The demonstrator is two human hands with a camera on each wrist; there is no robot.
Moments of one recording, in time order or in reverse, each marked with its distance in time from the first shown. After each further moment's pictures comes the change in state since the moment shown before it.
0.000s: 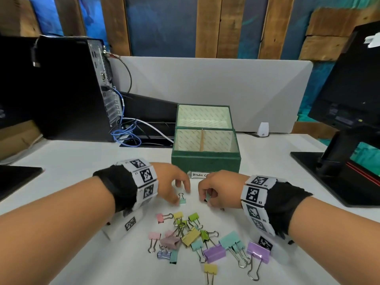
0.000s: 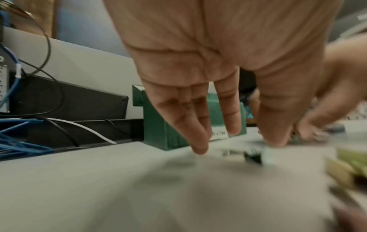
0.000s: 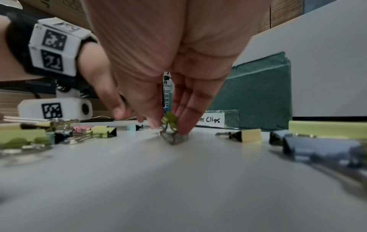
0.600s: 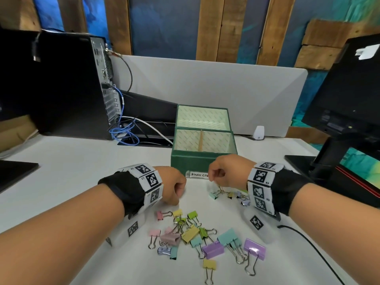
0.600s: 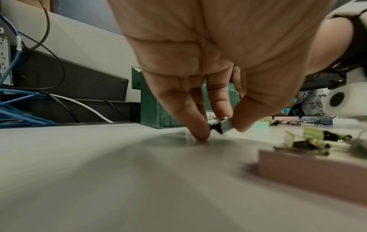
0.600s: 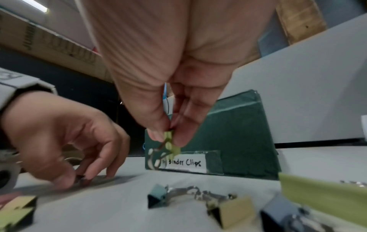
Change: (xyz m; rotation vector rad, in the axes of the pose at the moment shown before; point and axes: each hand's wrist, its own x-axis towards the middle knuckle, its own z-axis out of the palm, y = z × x) left_hand 0.001 0.003 0.014 0.003 0.102 -0.002; right_hand -0.002 0.020 -0.021 0.010 0.175 0.074
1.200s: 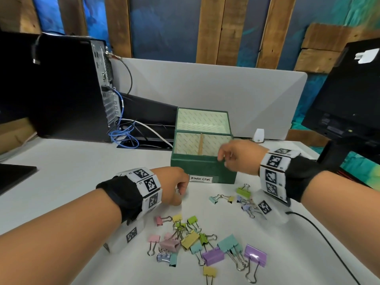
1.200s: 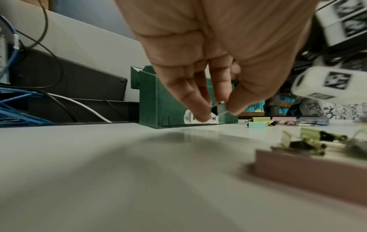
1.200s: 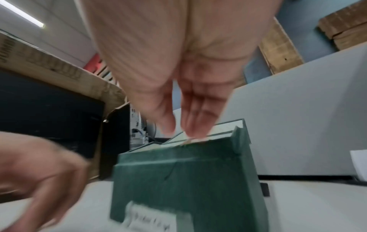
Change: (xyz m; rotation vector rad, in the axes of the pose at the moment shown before) left_hand 0.003 -0.005 0.001 -0.052 0.138 0.075; right_hand 0.010 0.024 -0.030 -0.045 0.089 0.144
